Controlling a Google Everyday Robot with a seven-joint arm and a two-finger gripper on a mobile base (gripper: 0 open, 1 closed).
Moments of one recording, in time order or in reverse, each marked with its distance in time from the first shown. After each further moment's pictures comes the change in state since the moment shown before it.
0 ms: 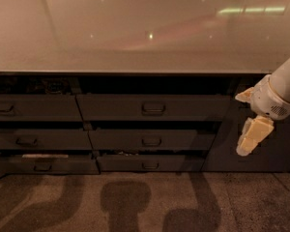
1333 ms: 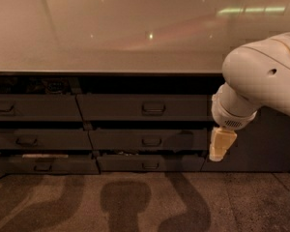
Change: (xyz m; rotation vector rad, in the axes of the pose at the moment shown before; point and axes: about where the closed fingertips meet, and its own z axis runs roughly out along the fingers) arm -0.053 0.017 0.028 0.193 0.230 -0.098
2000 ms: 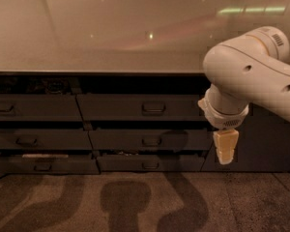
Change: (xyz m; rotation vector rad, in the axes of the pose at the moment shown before) arm -0.007 0.011 0.004 -0.090 0.081 -0.348
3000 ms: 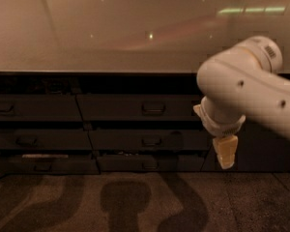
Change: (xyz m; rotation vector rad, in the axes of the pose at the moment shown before) arm -0.006 0.009 0.006 0.018 0.041 -0.133
